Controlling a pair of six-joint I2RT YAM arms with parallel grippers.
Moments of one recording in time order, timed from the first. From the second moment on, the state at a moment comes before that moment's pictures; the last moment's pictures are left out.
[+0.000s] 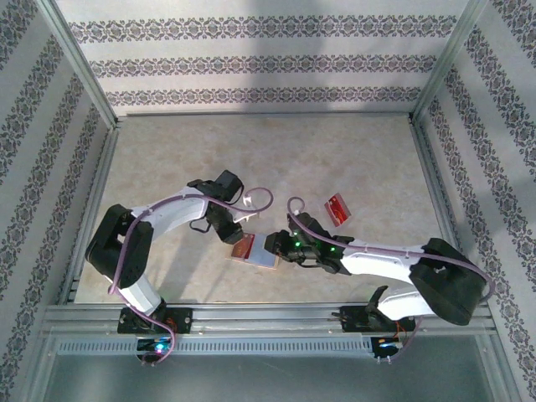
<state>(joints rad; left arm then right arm) -0.55 1.66 1.09 -0.81 0.25 0.42 0.87 1.32 0.49 0.14 -0.22 1.20</state>
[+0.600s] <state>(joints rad) -0.63 1.70 1.09 -0.83 0.27 0.36 0.87 1.52 0.60 0.10 -0.26 1.15</state>
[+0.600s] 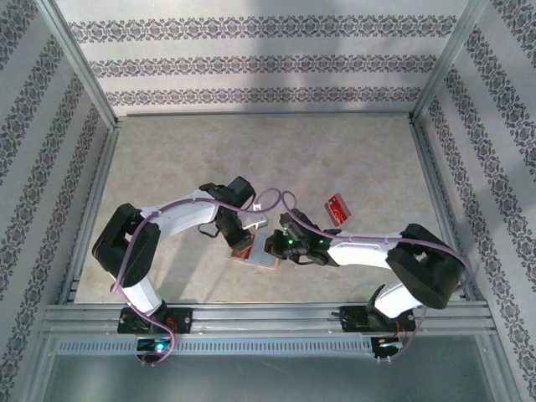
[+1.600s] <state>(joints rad) -0.63 1.73 1.05 -0.76 0.23 0.36 0.87 1.47 0.59 -0.08 -0.24 1.11</state>
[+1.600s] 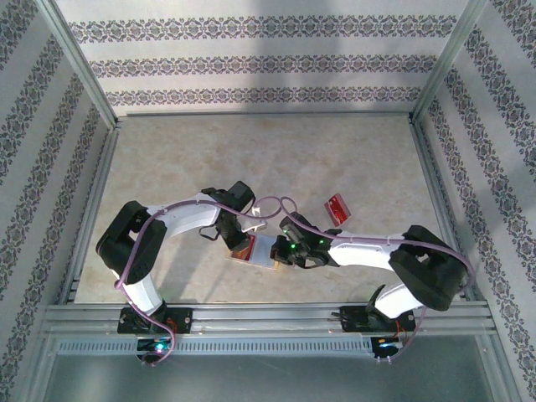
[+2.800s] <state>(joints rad) -0.79 1.83 1.14 -0.77 0.25 0.22 0.85 1.21 0.48 -0.10 -0.20 1.10</state>
